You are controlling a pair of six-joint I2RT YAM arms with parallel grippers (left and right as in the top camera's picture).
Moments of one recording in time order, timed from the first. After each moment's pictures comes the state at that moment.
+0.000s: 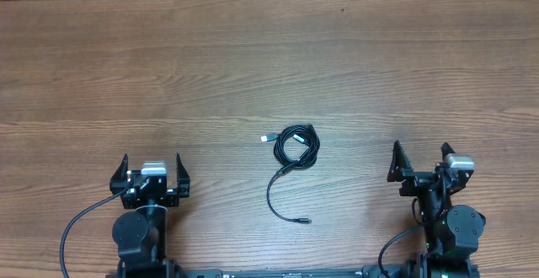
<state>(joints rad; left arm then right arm) 0.13 0.09 0.02 -0.10 0.00 0.22 -0.12 0.11 0.02 -0.02 -0.13 0.12</state>
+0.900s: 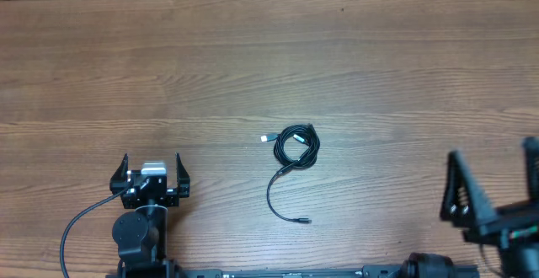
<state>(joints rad) 0.13 0.09 0.02 -0.10 0.00 0.22 -0.12 0.41 1.21 -0.65 -0.31 0.20</state>
